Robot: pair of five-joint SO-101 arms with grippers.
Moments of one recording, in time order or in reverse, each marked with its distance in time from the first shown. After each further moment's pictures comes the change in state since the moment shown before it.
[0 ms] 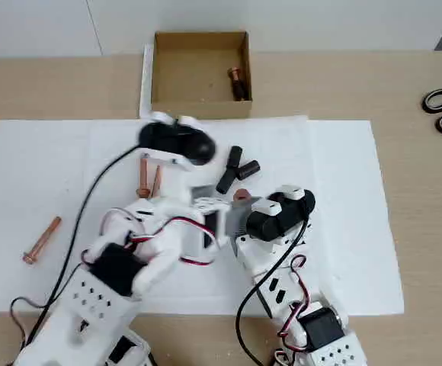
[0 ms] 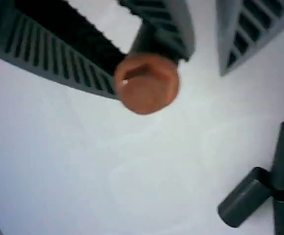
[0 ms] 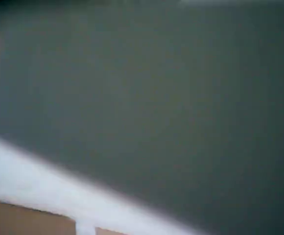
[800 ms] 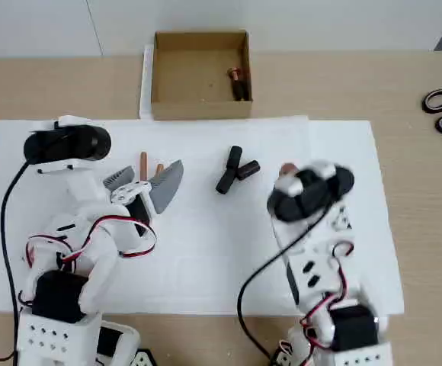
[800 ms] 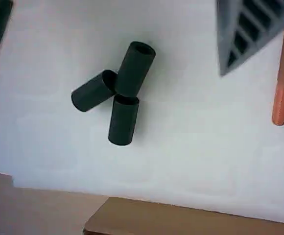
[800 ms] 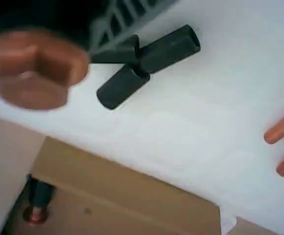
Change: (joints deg) left arm -21.0 -13.4 0.0 5.7 0.0; right arm 14.1 20.2 -32.9 12.8 16.4
